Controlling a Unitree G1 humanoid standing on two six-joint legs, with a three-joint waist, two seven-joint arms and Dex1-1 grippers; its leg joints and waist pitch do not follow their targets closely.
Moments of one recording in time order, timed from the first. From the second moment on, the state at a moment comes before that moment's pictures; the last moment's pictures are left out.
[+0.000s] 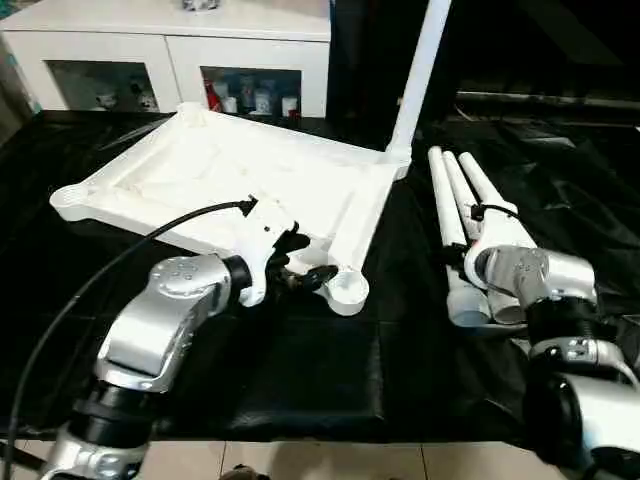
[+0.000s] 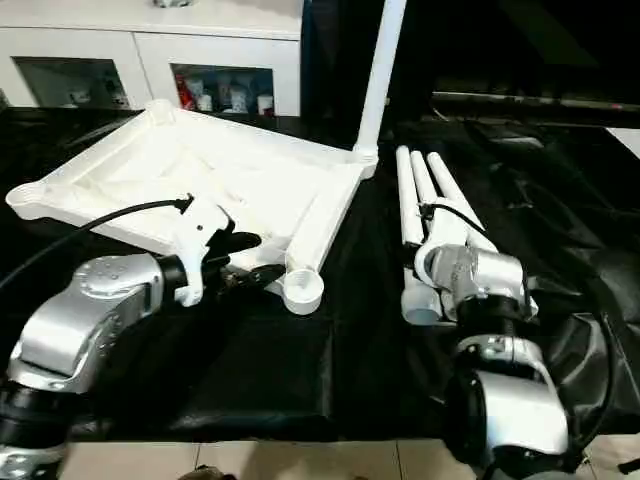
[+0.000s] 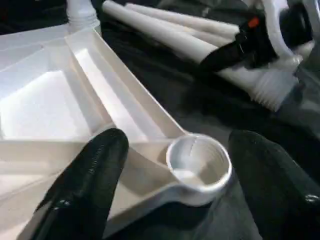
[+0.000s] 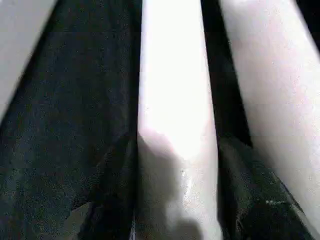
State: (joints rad) left arm -0.42 0.31 -0.15 -0.11 -0.18 0.71 -0.69; right arm -0.74 -0.21 -0.34 0.69 0.18 0.79 0.06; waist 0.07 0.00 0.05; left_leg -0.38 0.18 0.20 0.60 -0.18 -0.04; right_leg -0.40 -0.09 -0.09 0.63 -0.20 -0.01
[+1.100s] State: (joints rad) left arm -0.75 0.03 0.11 0.05 -0.59 0.90 -0.57; right arm -0.39 -0.18 -0.06 -0.04 0.43 0.29 0.75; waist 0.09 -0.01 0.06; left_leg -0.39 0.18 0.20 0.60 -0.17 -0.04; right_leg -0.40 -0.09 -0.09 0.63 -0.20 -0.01
